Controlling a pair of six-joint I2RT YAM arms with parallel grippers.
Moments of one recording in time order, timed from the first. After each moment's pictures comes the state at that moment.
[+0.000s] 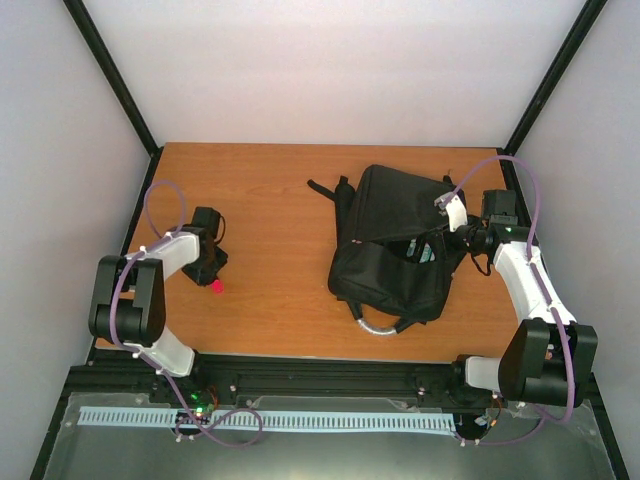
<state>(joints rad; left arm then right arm) -0.08 1.60 0.85 -0.63 -0.20 -1.06 -0.11 1.28 0.94 -0.64 -0.67 -0.44</state>
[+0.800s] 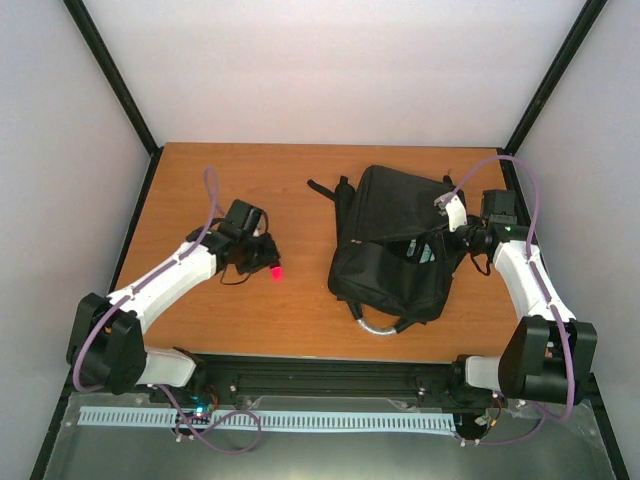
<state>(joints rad) -0.43 1.35 0.92 -0.65 0.11 -0.83 -0.11 1.29 0.94 -0.64 -0.67 -0.43</state>
